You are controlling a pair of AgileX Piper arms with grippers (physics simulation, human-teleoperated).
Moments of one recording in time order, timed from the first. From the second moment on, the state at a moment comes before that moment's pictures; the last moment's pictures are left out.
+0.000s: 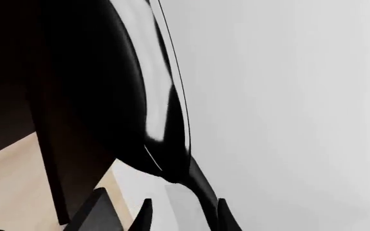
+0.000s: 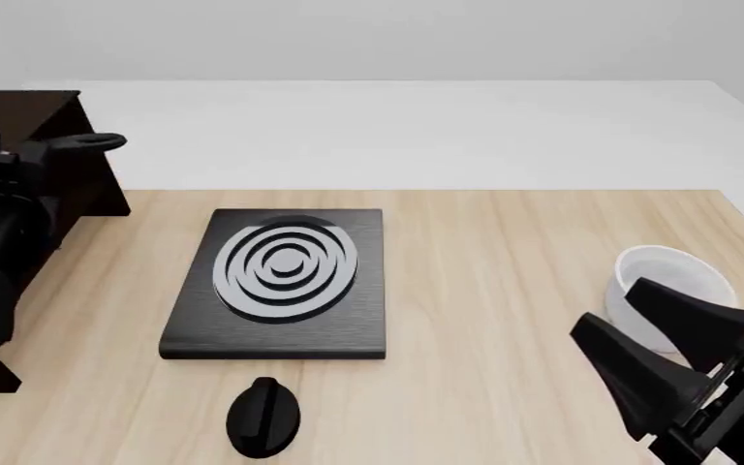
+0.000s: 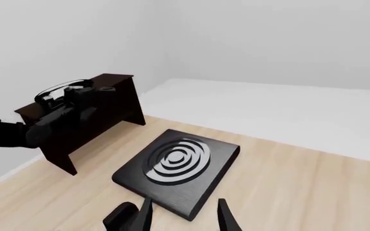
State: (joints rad) left arm 0.21 1.40 -0.64 -0.66 -1.28; right arm 0.61 0.37 -0.37 0.05 0.18
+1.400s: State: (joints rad) left arm 0.01 0.81 -0.36 -0.31 -0.97; right arm 0.61 0.36 -0.33 0.03 0.16
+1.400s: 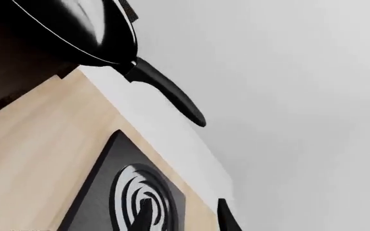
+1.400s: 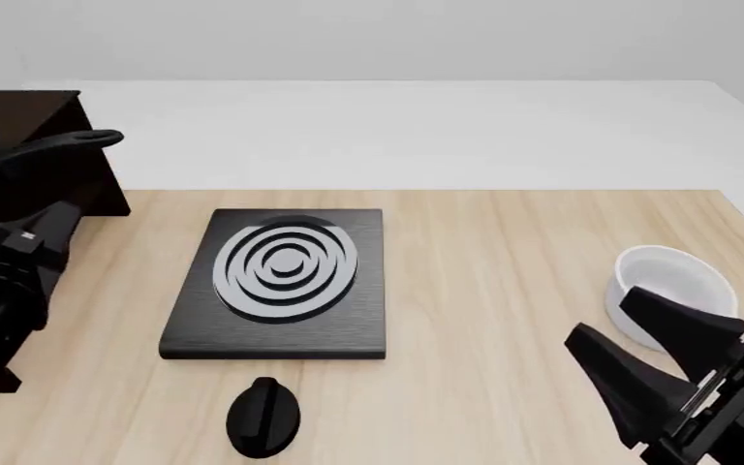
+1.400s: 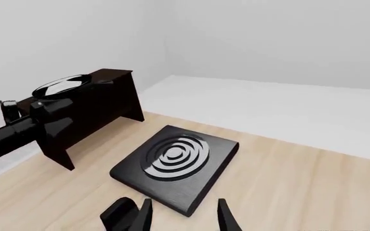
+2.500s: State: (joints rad) left arm -0.11 0.23 -0.42 0.38 -0.30; right arm 0.58 0.31 -0.32 0.05 0.10
